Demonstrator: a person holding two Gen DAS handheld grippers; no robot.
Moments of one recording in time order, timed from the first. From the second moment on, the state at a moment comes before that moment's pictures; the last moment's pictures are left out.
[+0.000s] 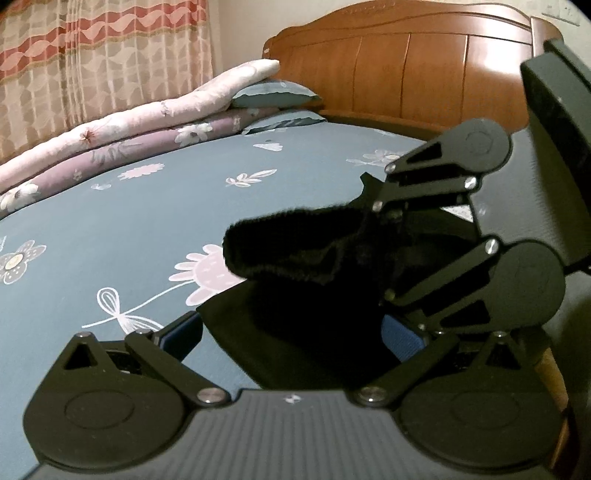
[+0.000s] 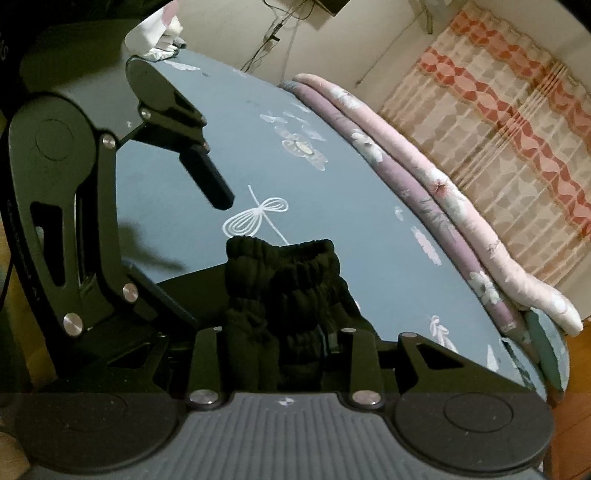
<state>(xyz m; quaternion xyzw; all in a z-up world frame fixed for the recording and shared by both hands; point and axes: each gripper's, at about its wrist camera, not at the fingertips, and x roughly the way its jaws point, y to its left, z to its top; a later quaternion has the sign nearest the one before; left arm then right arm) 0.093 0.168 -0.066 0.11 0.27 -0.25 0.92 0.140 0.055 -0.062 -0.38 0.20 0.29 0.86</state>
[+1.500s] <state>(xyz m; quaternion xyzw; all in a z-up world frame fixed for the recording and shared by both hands) 0.097 0.151 -0.059 0.11 0.25 -0.29 0.92 0.127 -0.003 -0.062 -0.16 0.36 0.40 0.83</state>
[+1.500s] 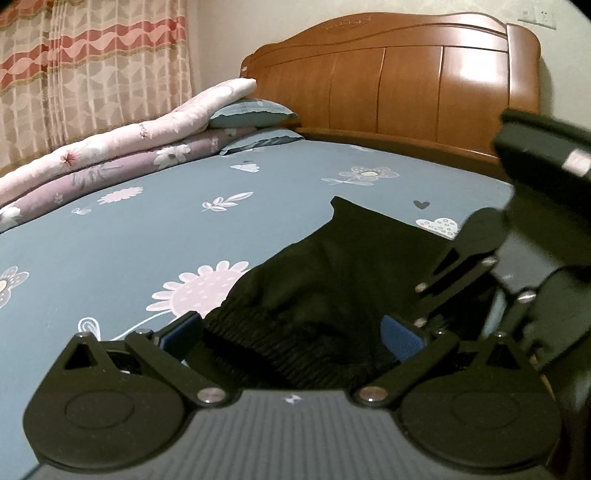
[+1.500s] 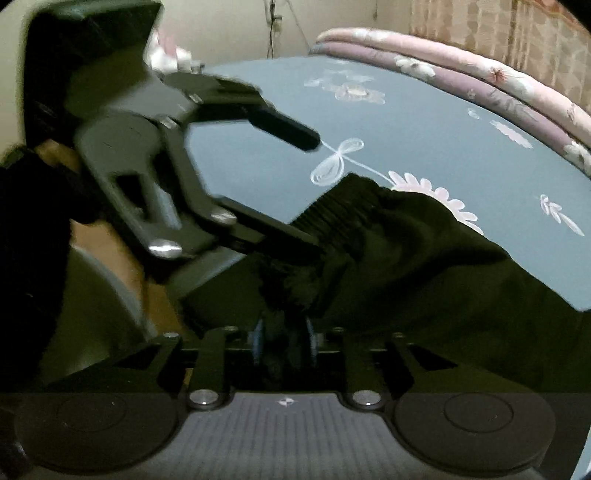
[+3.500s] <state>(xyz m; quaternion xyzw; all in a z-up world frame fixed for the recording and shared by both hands) 0.121 0.066 -0.063 0.14 0.26 -0.36 0.88 0.049 -0.070 -0.121 -0.56 0.22 0.09 0.80</state>
